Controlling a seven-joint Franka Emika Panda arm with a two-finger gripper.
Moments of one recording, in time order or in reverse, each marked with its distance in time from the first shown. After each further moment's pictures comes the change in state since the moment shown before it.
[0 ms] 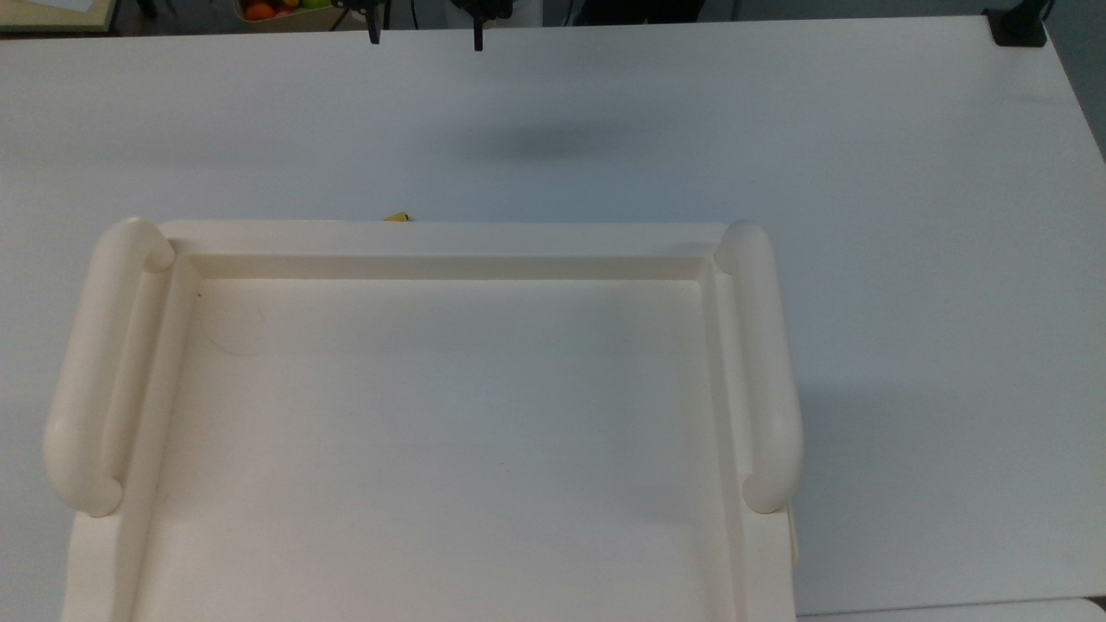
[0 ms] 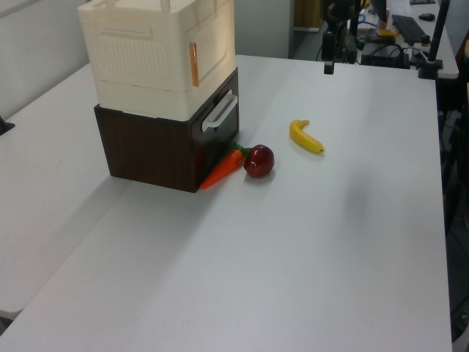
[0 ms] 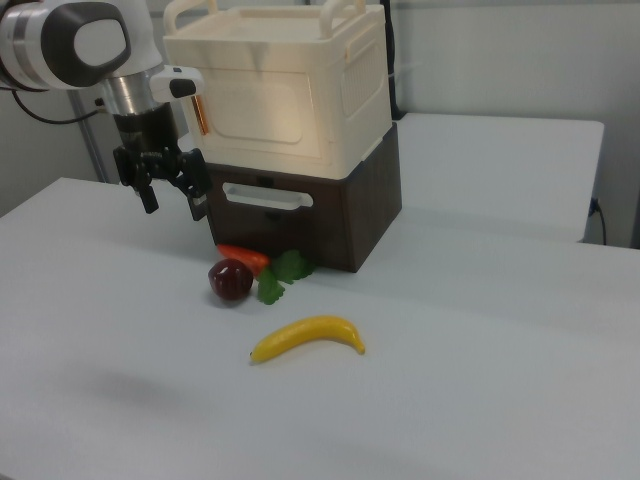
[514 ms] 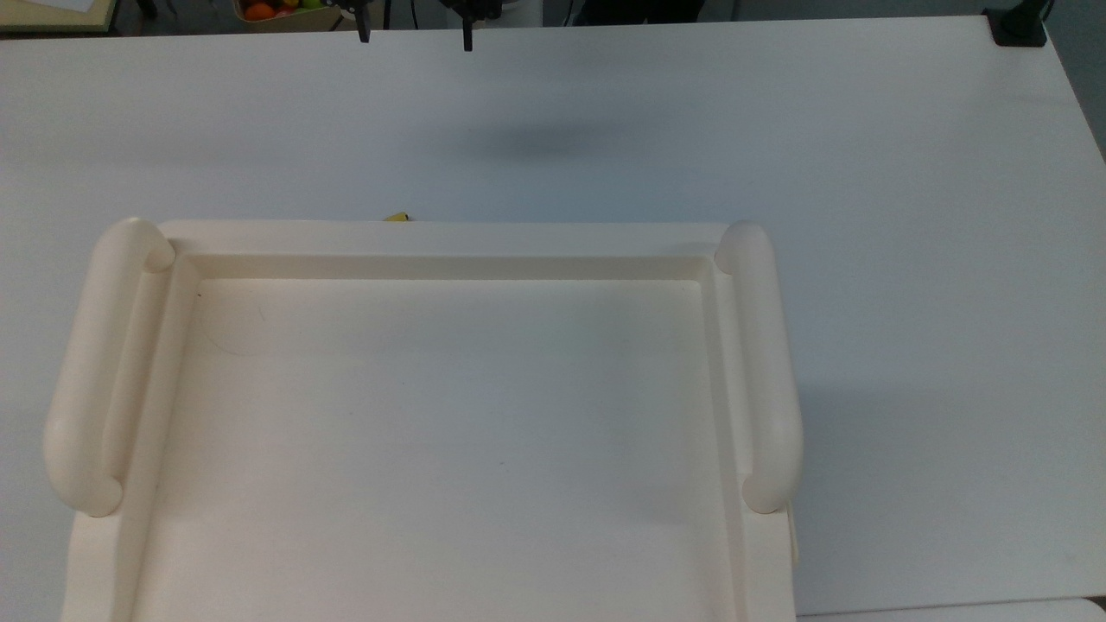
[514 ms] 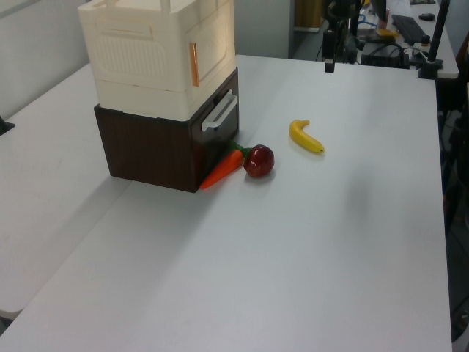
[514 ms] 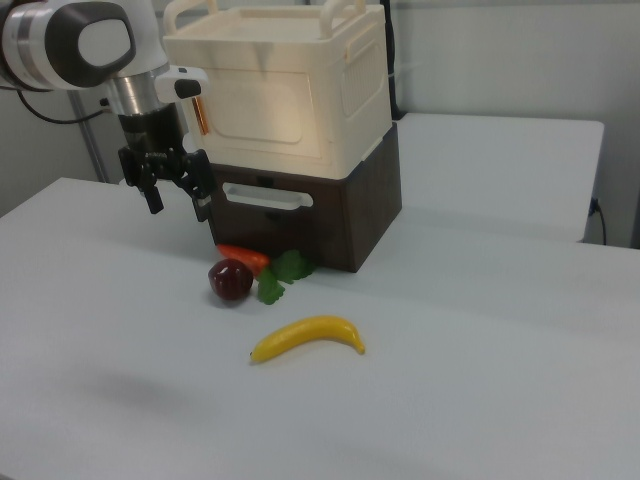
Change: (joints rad) arm -0.015 0.000 -0.001 0.001 0.000 0.000 0.001
